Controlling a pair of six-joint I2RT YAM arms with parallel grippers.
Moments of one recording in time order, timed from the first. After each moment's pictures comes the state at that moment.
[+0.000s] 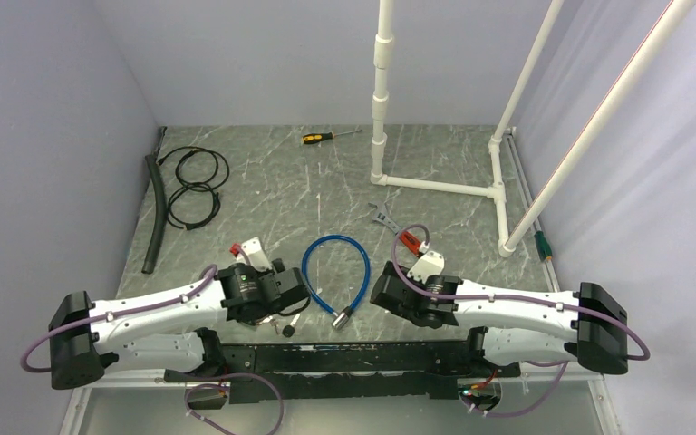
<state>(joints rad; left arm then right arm) -1.17 1.07 0.79 -1.04 -0.57 -1.55 1.22 1.11 0.66 -0.81 0.57 1.54</state>
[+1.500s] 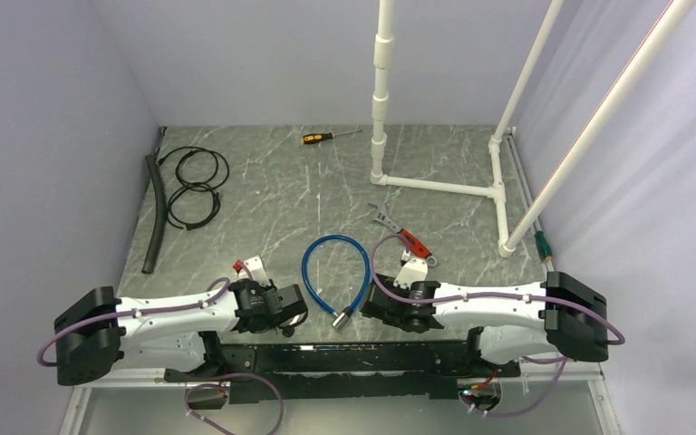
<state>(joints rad) -1.17 1.11 0.55 -0.91 -0.54 -1.57 1.27 1.27 0.63 -0.68 0.51 1.49</state>
